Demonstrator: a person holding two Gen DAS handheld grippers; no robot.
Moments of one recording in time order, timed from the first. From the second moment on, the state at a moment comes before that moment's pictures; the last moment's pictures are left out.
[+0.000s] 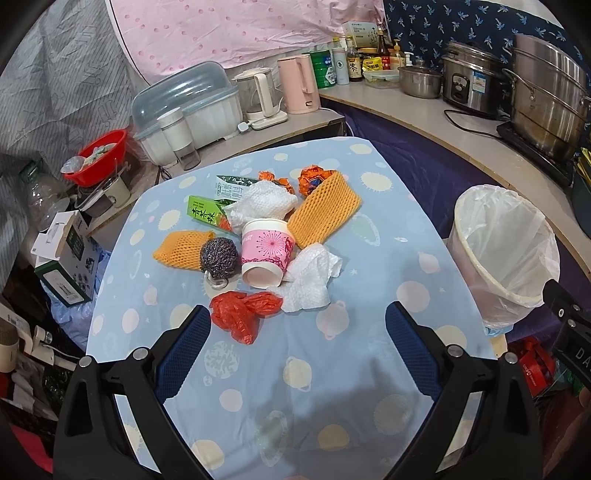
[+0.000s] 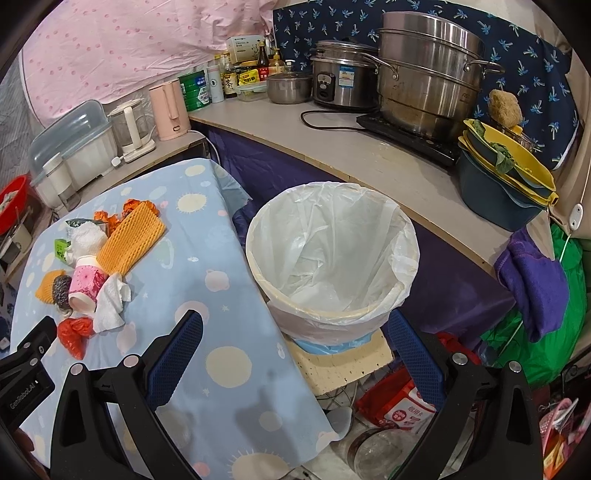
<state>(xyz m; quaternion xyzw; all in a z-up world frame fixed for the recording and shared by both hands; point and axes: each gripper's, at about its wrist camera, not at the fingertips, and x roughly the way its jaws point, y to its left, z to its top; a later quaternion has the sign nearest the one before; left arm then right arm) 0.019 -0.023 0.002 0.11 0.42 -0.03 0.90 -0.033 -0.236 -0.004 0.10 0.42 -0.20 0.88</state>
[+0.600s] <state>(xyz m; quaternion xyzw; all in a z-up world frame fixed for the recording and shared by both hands) 0.063 0.015 -0.027 0.08 0.43 -0.05 0.90 0.020 -0.193 -0.032 0.08 0.42 -0.18 0.88</state>
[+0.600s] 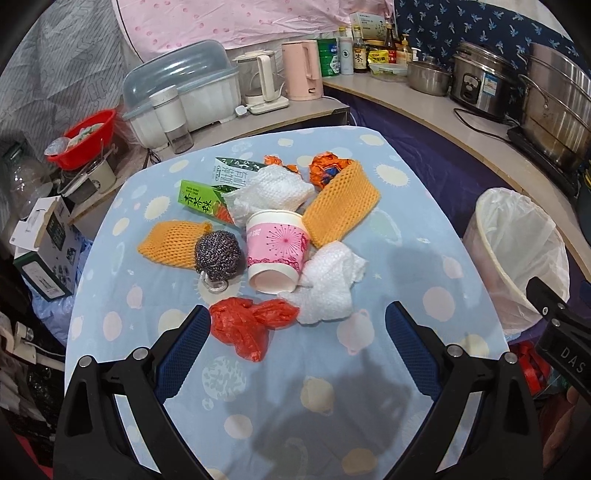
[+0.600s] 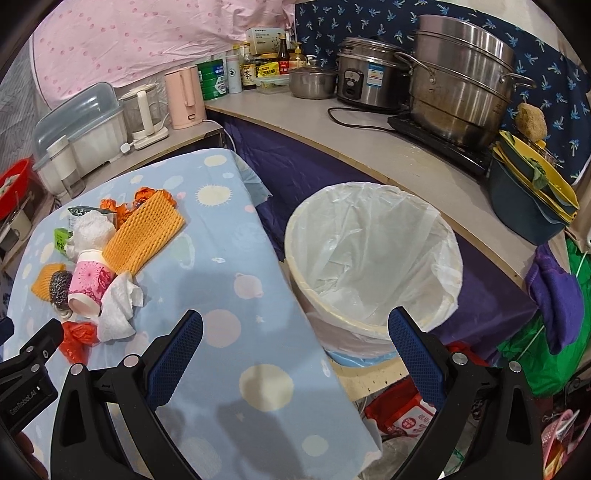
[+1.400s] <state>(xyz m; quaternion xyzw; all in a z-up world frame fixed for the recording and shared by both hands) 0.117 0.122 -0.093 0.01 0.48 -0.03 0.88 0.126 -0.071 -0.099 0.06 0.48 -0.04 0.88</state>
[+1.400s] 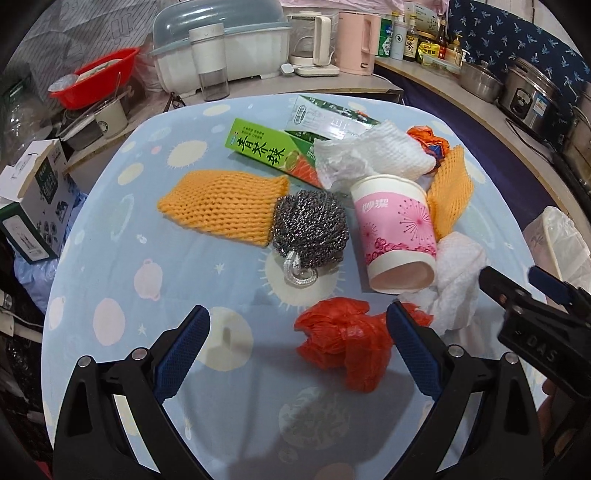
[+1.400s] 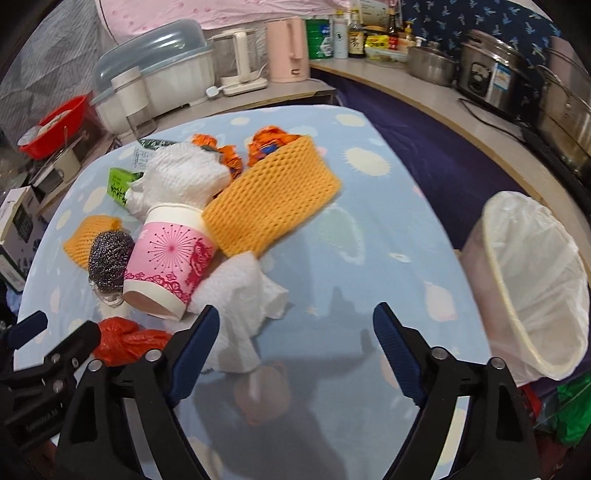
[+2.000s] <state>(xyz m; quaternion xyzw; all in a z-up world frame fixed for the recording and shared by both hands) 0.130 0.119 -0.117 -0.04 0.51 -0.08 0.86 0.132 -0.068 -0.118 0.08 0.50 -0.01 0.86</state>
